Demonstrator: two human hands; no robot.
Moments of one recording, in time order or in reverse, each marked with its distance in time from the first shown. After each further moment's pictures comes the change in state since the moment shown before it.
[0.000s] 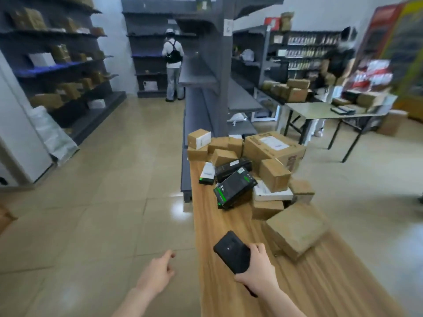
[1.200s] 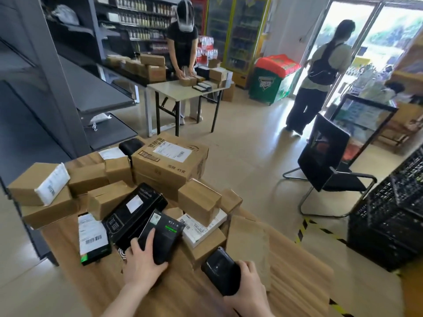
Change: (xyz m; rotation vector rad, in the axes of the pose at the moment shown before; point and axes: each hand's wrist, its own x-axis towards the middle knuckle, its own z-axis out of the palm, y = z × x) left_hand 0.359 0.187 0.015 0.194 -0.064 0.441; right_hand 0.158 0.011 -0.043 0.151 0.334 0.710
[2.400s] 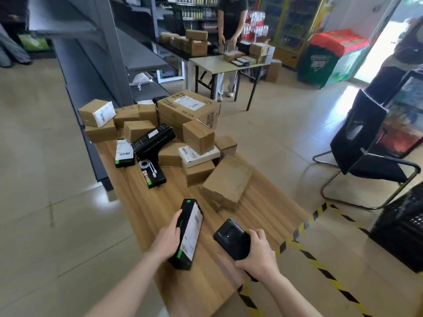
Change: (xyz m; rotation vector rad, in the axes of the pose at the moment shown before) left_hand -0.263 0.087 0.077 -0.435 -0.182 -0.098; right_hand -0.116 0.198 -0.057 -0.127 -0.140 -0.271
